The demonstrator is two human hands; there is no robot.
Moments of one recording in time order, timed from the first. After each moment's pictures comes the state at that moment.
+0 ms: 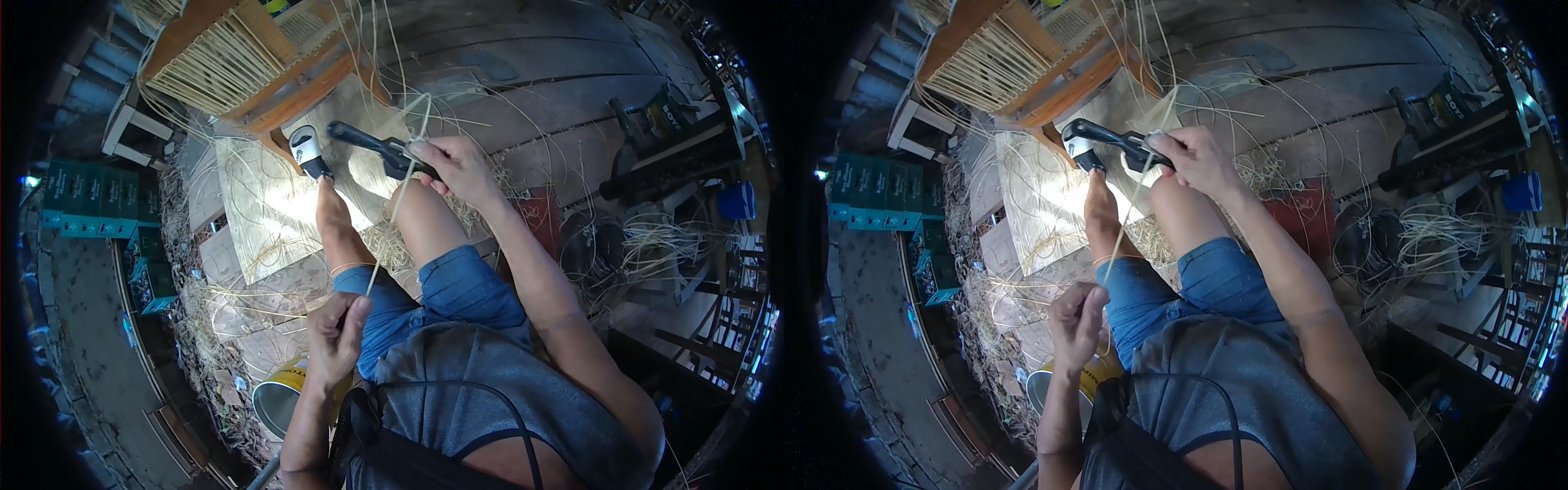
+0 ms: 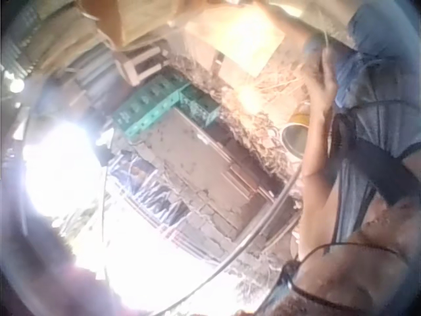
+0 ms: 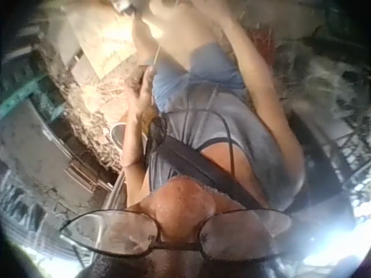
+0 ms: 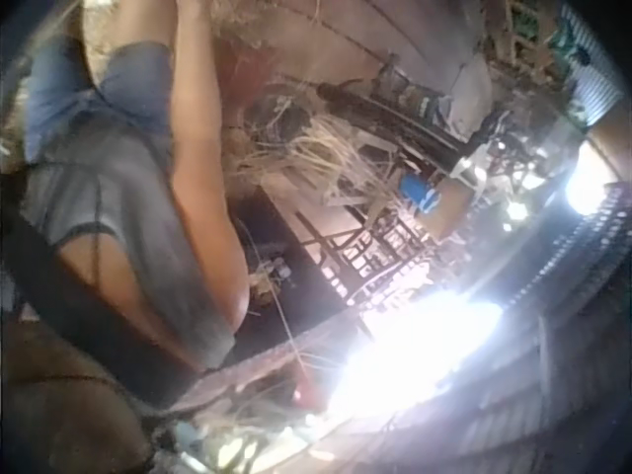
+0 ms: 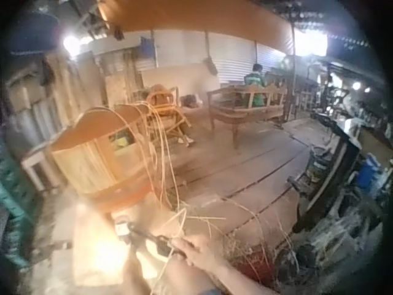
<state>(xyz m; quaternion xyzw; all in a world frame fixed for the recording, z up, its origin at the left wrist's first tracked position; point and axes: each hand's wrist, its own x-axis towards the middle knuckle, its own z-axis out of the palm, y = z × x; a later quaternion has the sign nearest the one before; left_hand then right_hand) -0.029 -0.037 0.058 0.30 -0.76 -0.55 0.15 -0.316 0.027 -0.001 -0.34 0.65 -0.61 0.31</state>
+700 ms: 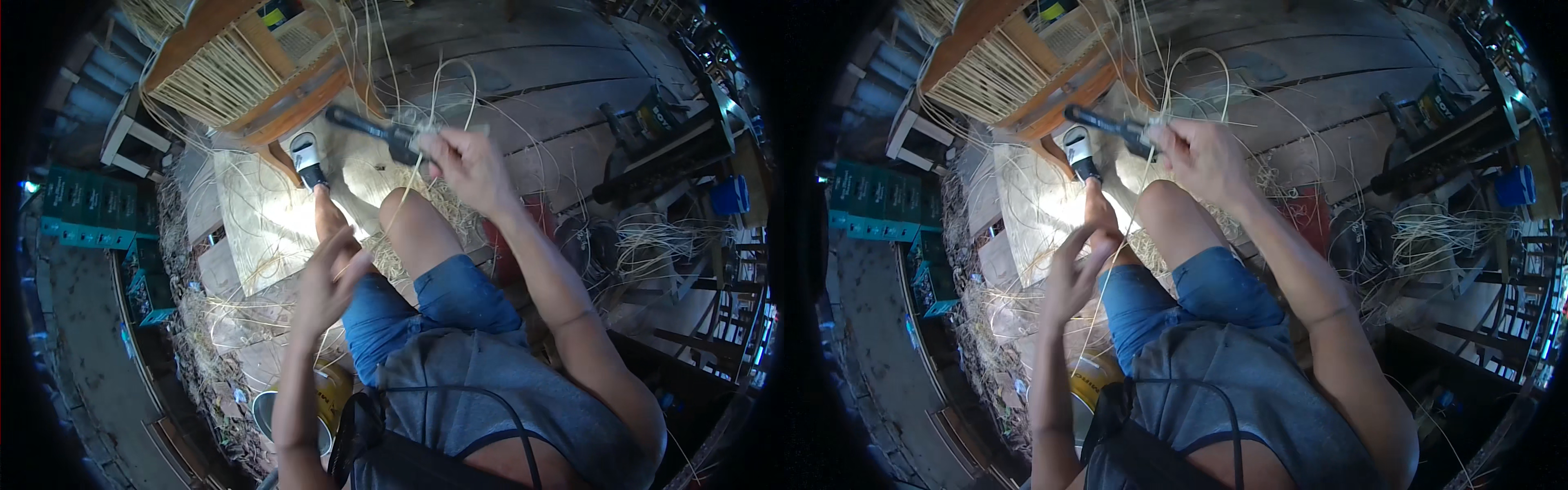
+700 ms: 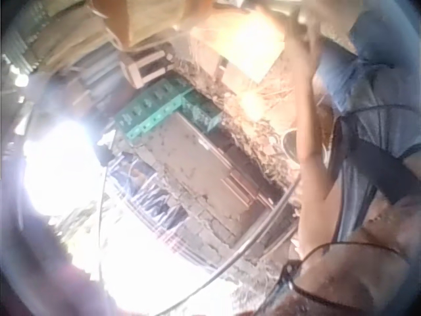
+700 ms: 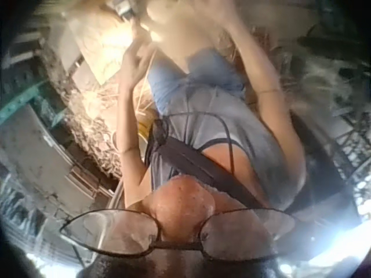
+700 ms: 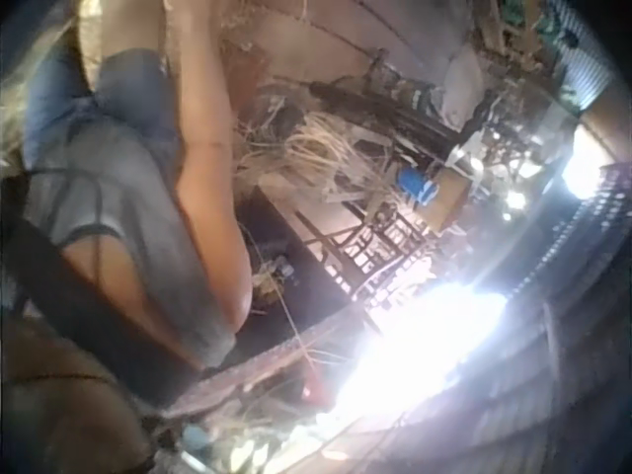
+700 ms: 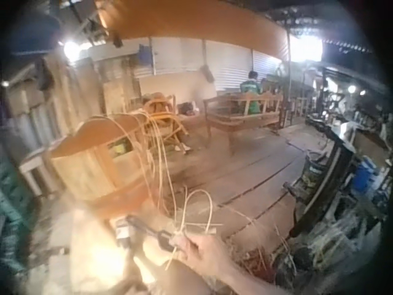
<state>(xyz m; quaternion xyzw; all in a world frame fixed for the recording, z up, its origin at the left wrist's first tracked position) -0.083 -0.088 0.044 0.22 -0.87 -0.44 0.08 -0.308 0.046 0.055 -0.35 0.74 -0.56 0.11</state>
